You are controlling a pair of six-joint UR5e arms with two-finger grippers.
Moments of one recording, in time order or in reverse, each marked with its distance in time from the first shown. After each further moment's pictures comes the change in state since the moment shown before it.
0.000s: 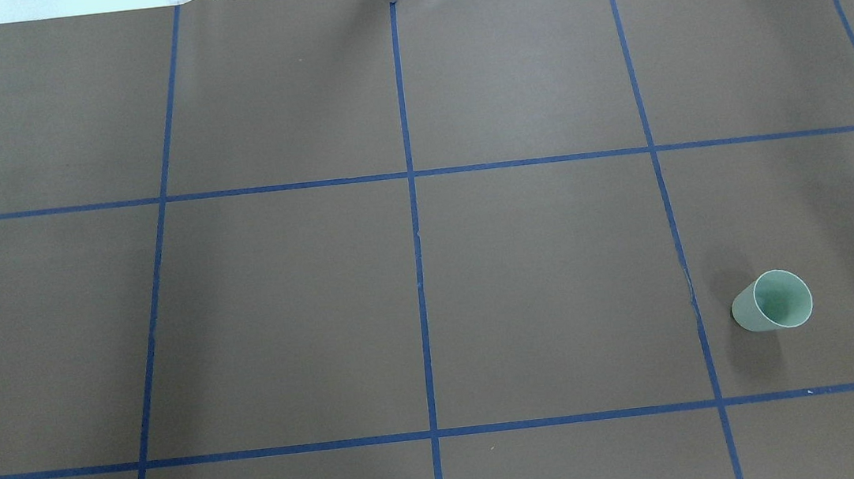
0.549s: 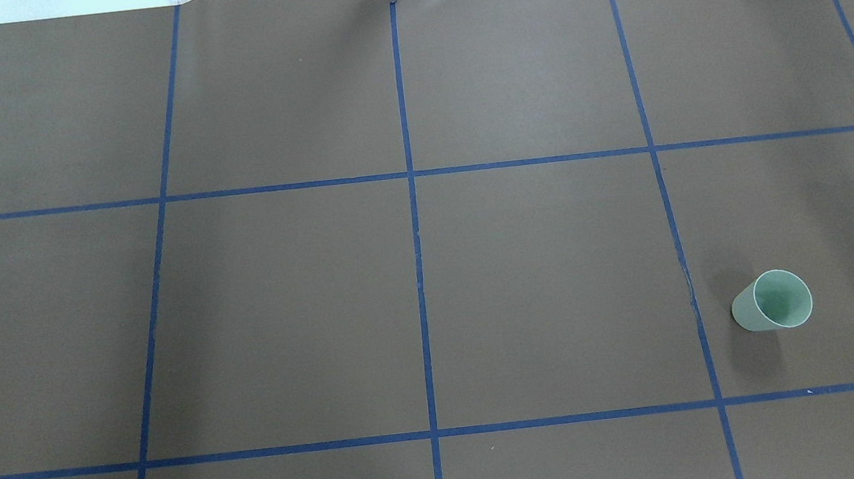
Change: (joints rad) left arm 0.000 -0.001 -0.002 0.000 0.007 -0.009; right arm 0.000 0.003 0.002 0.000 0.003 0.001
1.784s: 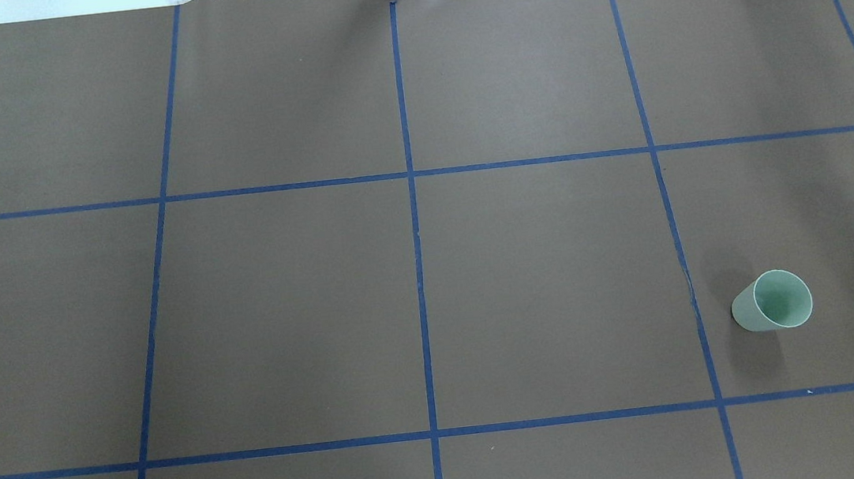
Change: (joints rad) left arm 0.074 0.001 -0.460 0.618 0.536 -0.444; right arm -0.042 0.024 0.028 -0.014 0.010 0.000
